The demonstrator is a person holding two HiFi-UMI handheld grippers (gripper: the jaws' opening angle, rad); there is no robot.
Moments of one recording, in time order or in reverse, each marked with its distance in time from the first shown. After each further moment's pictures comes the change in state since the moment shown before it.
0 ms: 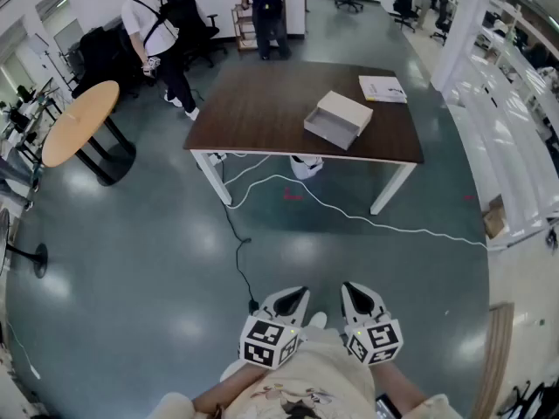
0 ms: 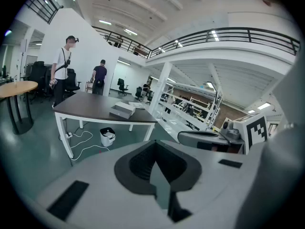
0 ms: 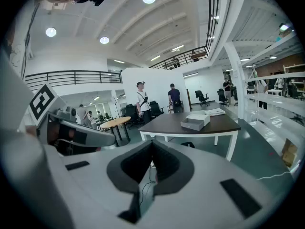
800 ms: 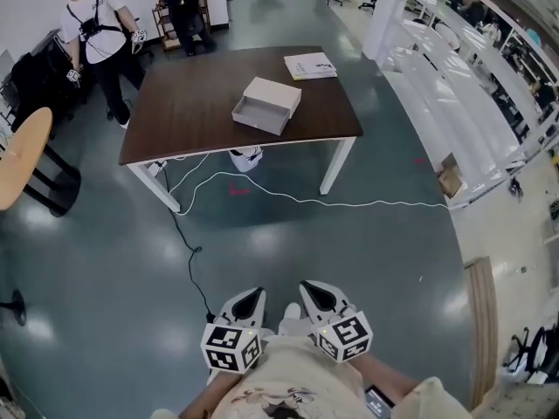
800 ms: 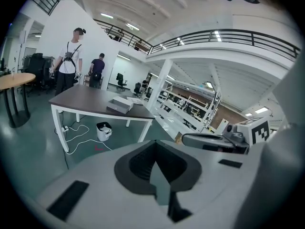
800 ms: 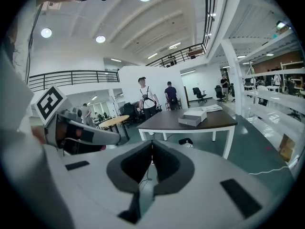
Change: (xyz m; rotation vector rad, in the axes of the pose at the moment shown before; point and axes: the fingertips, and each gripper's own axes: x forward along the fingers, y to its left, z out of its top) left arm 0.034 0.049 0.006 -0.021 0.021 0.028; right arm 0.051 -0.006 -0.002 0.020 -0.020 0.064
